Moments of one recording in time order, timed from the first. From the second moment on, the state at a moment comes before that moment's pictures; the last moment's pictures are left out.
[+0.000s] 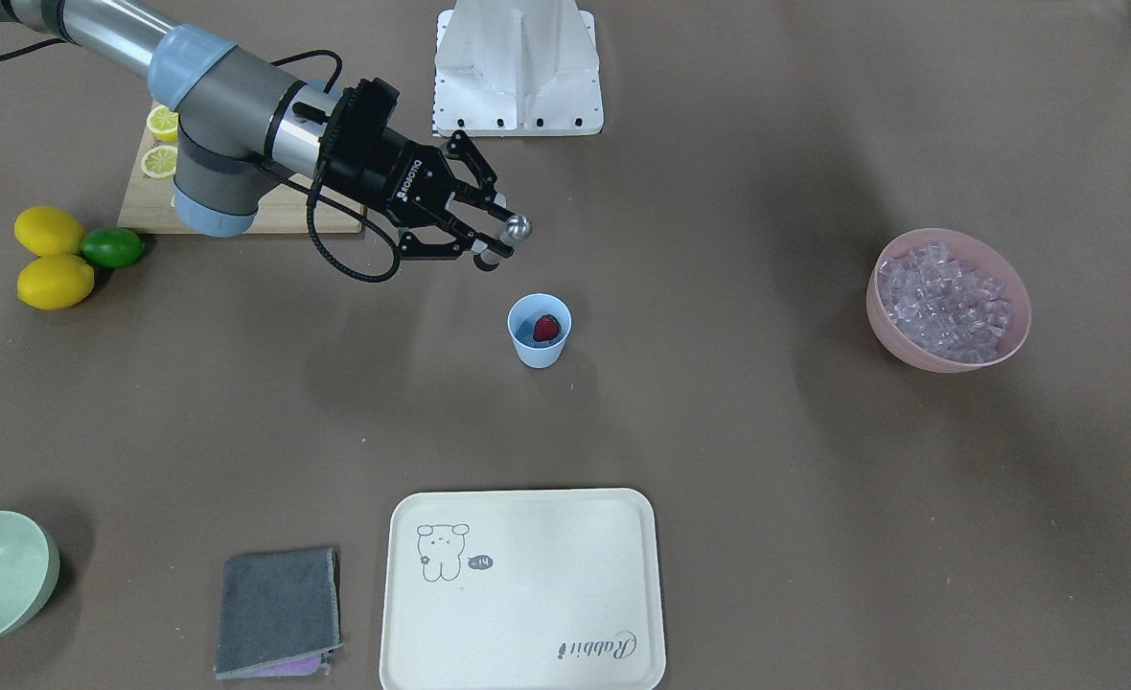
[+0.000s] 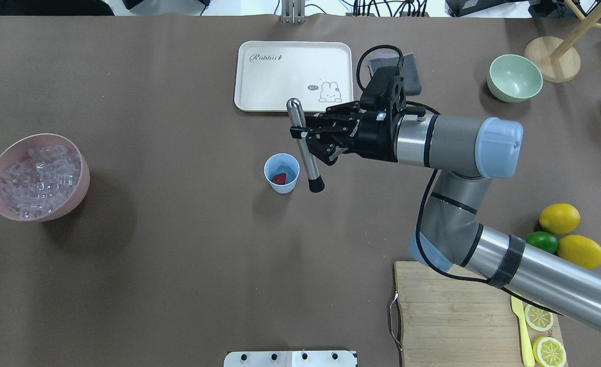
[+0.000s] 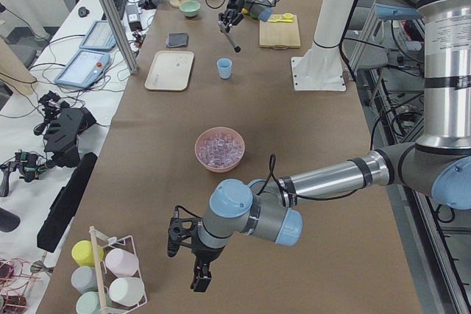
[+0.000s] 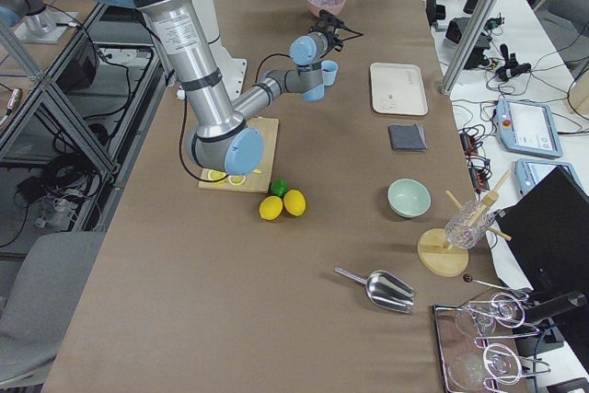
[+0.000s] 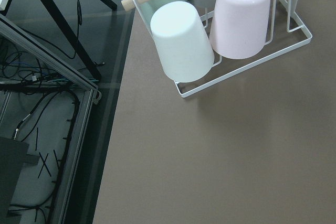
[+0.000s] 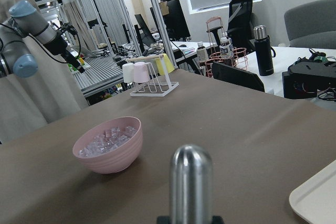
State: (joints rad) left arm -1.71 -1.45 -1.43 -2.15 -2.06 -0.19; right arm 0.57 -1.06 1.56 -0.10 1.76 0.64
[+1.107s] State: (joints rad) left arm -1.72 -1.43 -1.42 -2.16 -2.06 -0.19; right arm 0.53 -0.94 1.51 -0.12 1.51 0.62
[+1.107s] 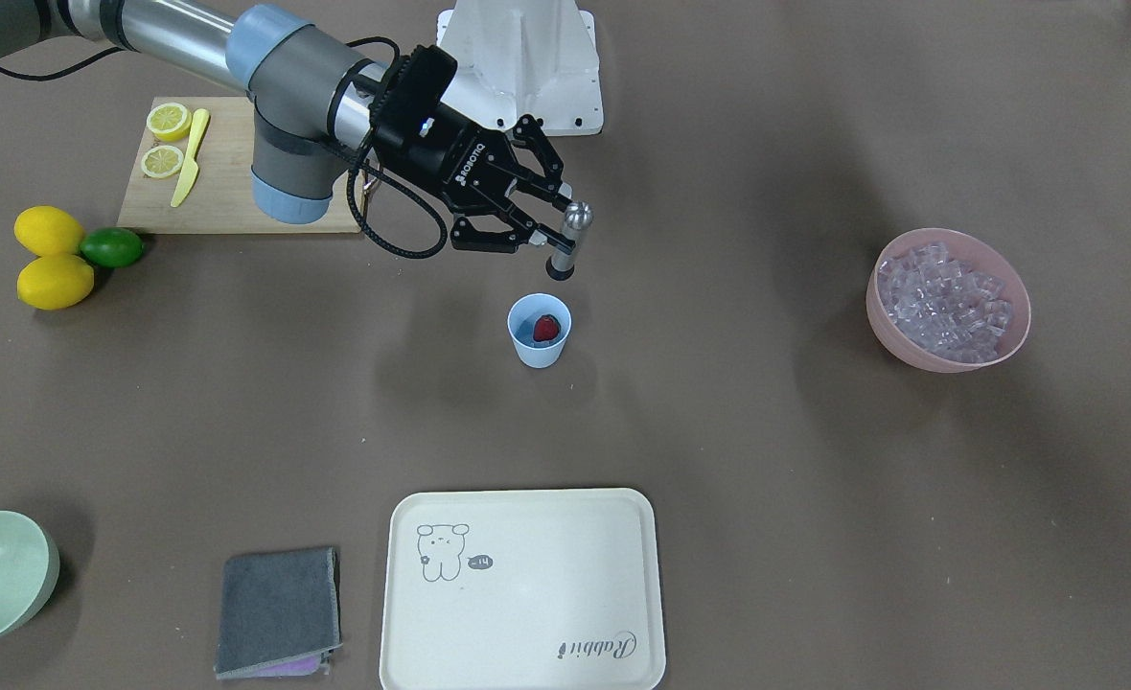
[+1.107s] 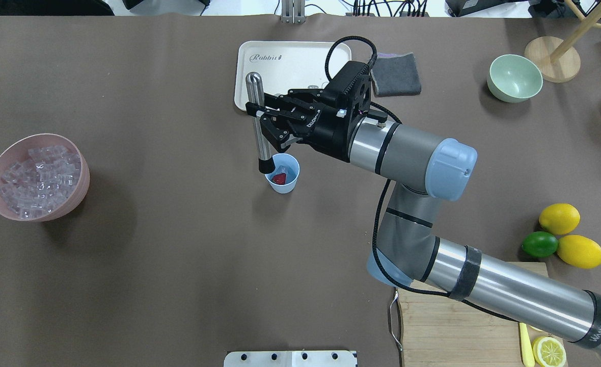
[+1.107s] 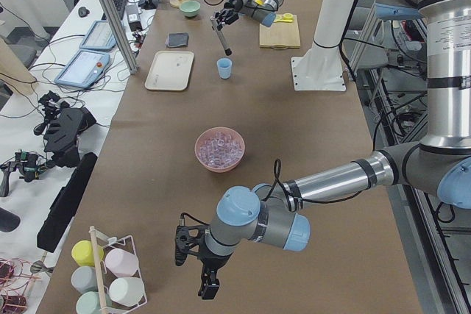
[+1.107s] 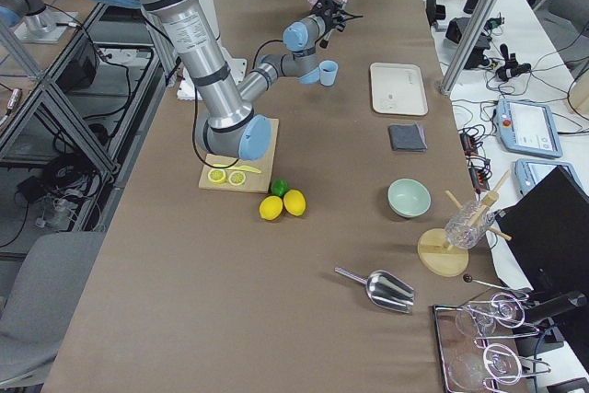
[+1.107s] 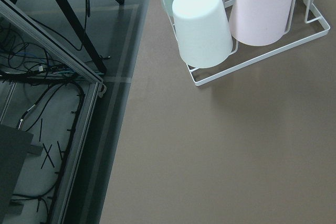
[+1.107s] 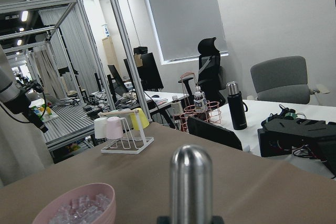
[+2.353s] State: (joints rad) left arm -1.72 -1.41 -1.42 -2.16 -2.06 -0.19; right arm 0.48 -0.94 1.35 0.01 1.43 0.54
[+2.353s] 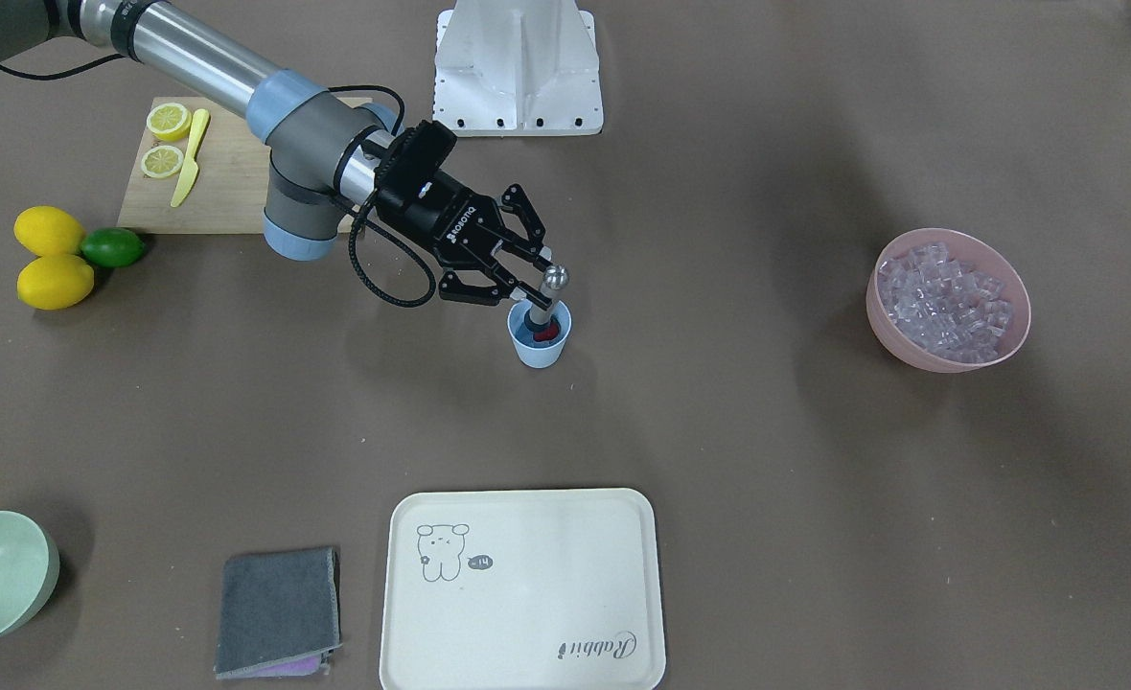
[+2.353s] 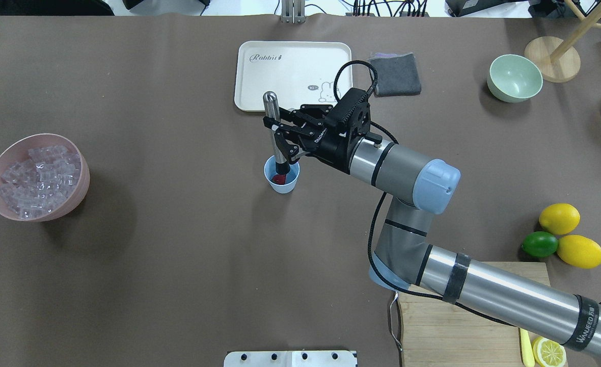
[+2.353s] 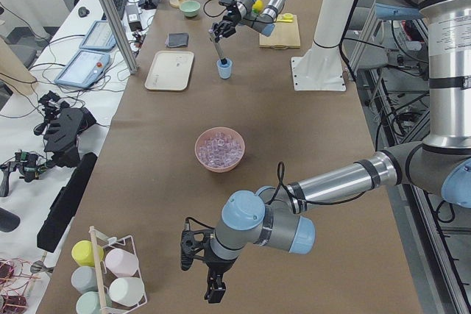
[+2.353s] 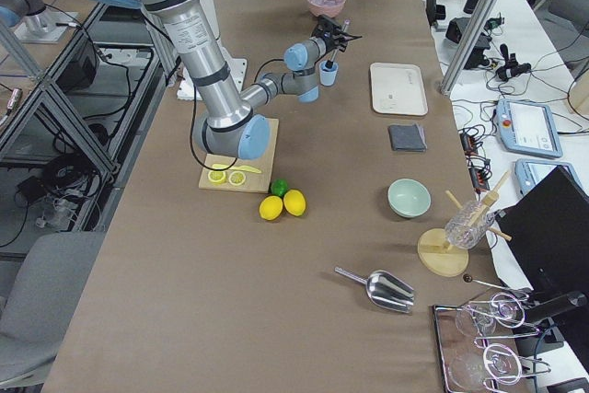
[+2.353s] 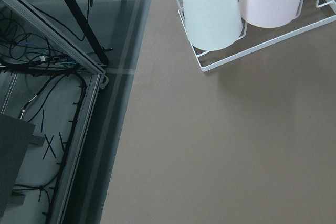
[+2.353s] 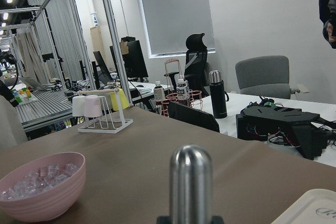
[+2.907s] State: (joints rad) left arm -1.72 -1.40 -1.42 -2.16 -2.06 -0.19; right arm 0.45 -0.94 1.35 0.01 1.38 0.52
